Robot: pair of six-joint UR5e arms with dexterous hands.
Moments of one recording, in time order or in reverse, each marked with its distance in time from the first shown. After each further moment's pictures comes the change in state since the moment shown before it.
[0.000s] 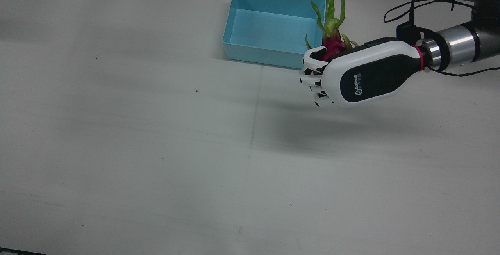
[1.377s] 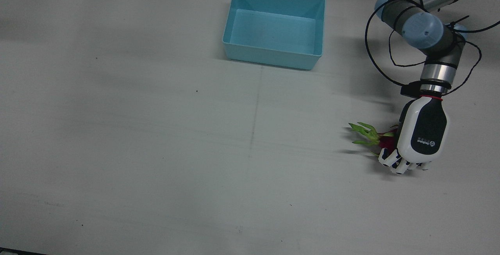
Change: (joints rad) left arm 0.293 0.240 0.222 0.283 -1.077 0.411; right arm 0.000 0.000 -0.002 0.000 0.000 0.000
